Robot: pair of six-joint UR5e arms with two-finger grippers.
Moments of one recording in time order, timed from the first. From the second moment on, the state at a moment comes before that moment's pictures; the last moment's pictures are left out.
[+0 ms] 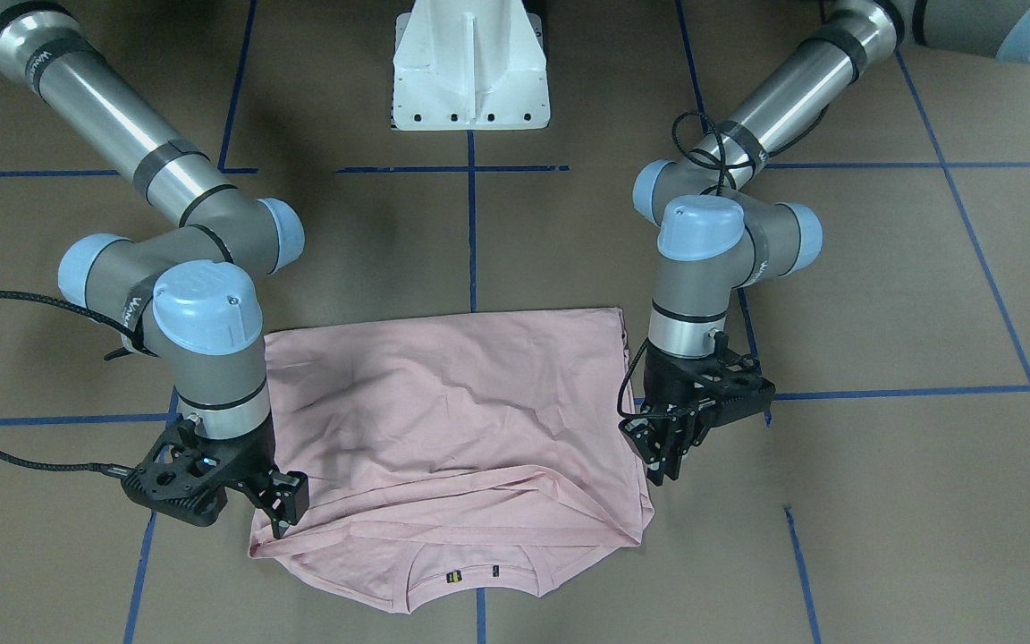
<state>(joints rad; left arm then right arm) -0.72 -2.22 -1.28 -2.24 -1.49 -1.51 0.82 -0.85 1.22 -1.16 1.67 1.37</state>
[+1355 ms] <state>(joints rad) -0.72 -2.15 -1.38 -2.24 -1.56 -1.52 0.60 -1.28 1.70 -1.16 1.73 1.73</state>
